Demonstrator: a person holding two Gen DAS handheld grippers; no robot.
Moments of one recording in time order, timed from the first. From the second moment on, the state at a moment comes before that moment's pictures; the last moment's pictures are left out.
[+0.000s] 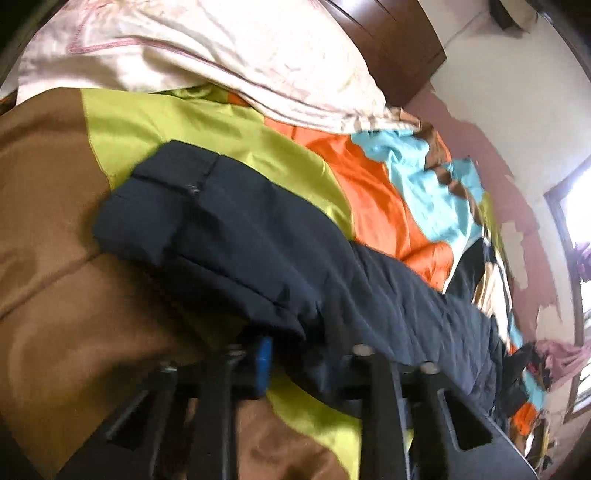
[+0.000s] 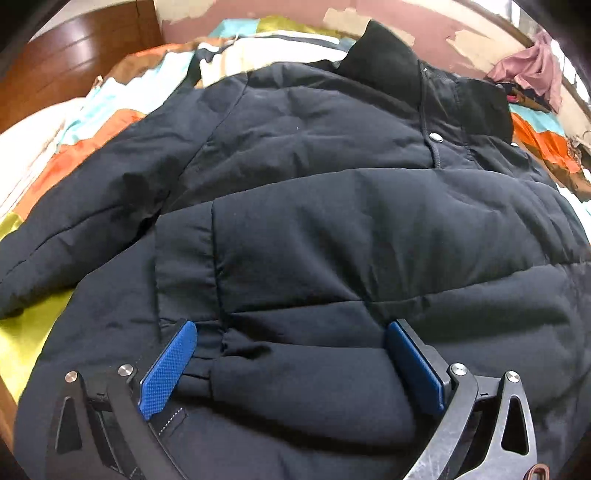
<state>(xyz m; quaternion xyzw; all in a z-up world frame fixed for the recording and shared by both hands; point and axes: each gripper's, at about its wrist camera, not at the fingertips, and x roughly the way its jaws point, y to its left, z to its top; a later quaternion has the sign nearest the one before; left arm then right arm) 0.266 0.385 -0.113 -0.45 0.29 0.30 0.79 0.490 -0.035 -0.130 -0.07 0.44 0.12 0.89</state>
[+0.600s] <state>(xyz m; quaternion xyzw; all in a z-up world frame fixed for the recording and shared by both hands) 0.302 0.222 0.021 -0.18 0.09 0.06 0.98 0.455 -0.162 -0.053 0.13 0.44 0.15 0.88</state>
